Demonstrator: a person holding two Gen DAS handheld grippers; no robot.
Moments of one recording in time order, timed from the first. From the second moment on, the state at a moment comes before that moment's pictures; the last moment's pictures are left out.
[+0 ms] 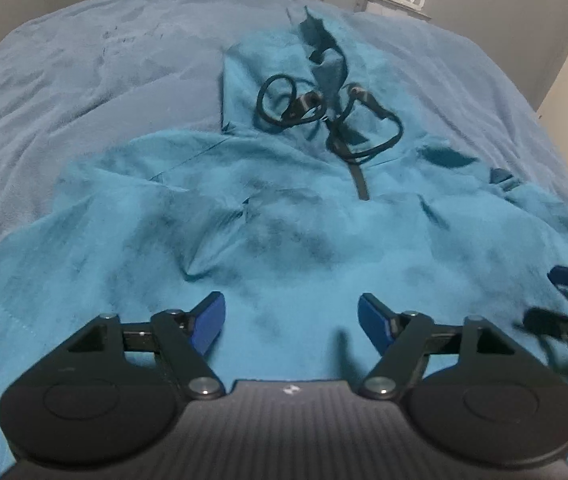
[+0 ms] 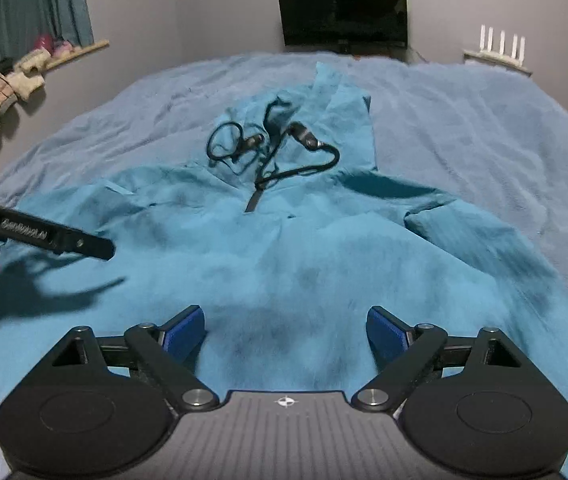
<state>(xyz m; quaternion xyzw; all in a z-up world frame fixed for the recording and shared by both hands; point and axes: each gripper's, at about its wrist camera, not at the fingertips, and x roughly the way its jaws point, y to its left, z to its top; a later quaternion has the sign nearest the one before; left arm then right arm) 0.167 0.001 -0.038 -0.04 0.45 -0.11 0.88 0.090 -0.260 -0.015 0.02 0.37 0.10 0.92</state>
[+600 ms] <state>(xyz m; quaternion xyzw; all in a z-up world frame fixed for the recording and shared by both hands) 0.215 0.059 -0.074 -0.06 0.37 -0.09 0.92 0.277 -0.271 0.000 0.07 0.29 0.06 0.95</state>
